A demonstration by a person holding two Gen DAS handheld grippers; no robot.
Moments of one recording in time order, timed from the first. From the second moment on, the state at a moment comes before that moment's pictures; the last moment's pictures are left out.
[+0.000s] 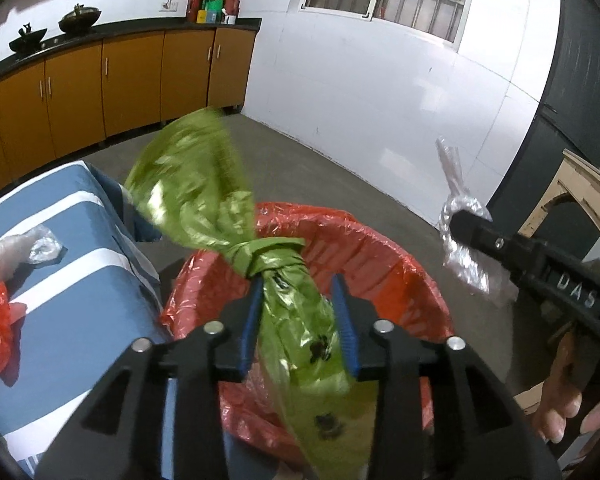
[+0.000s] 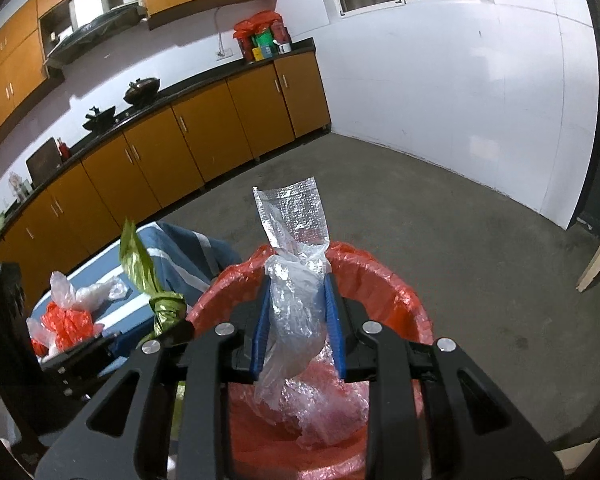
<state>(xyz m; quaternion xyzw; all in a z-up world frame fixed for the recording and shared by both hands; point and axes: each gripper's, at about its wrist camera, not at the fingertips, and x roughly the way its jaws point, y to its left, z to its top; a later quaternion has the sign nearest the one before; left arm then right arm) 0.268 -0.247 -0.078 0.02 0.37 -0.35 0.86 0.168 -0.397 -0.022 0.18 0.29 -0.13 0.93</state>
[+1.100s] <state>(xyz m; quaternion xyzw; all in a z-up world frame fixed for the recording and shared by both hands) 0.255 -0.240 -0.081 0.05 0.35 -0.37 0.86 0.166 -0.403 -0.027 0.20 0.30 -0.13 0.93</state>
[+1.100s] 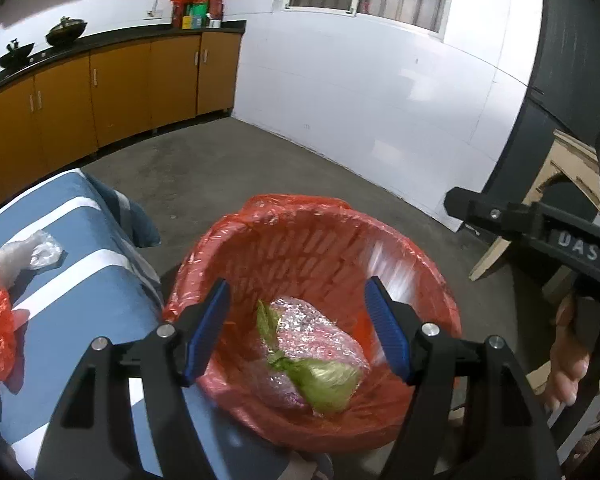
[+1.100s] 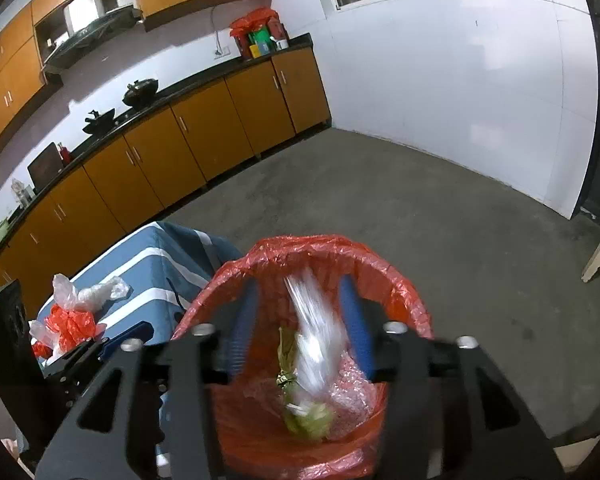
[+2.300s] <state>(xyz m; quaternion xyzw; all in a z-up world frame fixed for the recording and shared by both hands) 0.194 0.178 -0.055 -0.07 0.29 0.12 0.95 0.239 -0.080 -0.034 0.02 0.34 0.20 0.92</state>
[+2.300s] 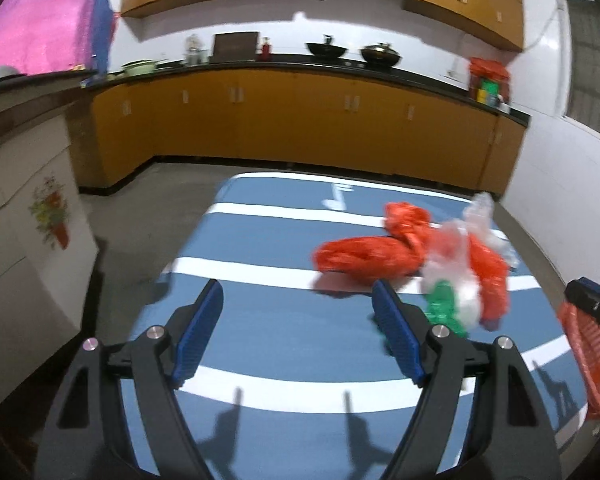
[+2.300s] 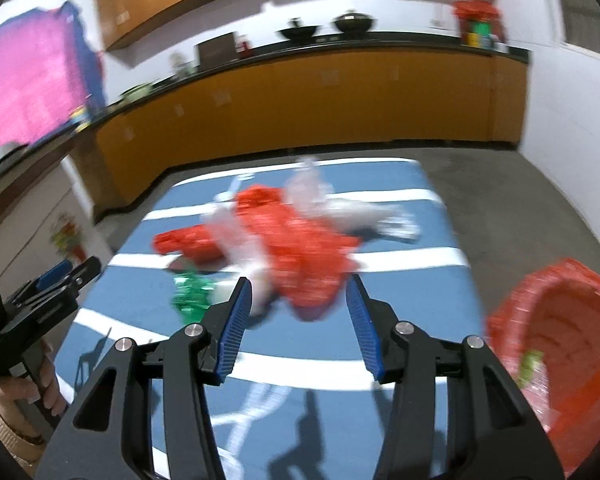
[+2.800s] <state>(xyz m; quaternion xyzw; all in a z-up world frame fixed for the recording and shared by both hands) 0.189 0.231 -0.063 -0.10 0.29 0.15 0.94 0.267 0.021 -0.077 -0.06 0.37 0.26 0.89</state>
